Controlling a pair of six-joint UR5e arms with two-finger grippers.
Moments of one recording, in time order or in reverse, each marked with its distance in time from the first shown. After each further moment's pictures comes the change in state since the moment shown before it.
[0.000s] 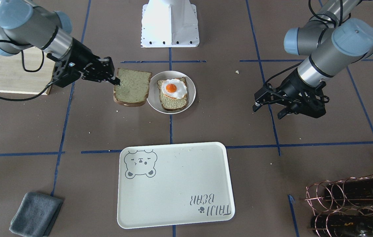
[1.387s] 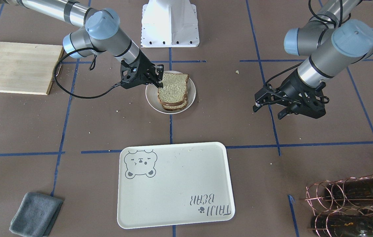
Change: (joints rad) left arm 0.001 0.001 0.003 0.000 0.000 0.002; right arm -0.143 0.125 -0.153 -0.062 -0.131 -0.007
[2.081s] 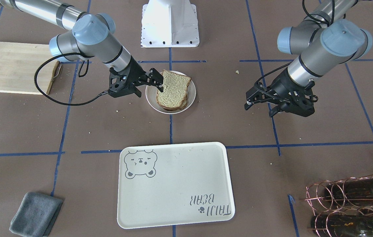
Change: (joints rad) left arm 0.062 -0.029 -0.009 0.006 0.039 -0.086; right arm 0.143 0.019 0.020 -0.123 0.112 -0.001
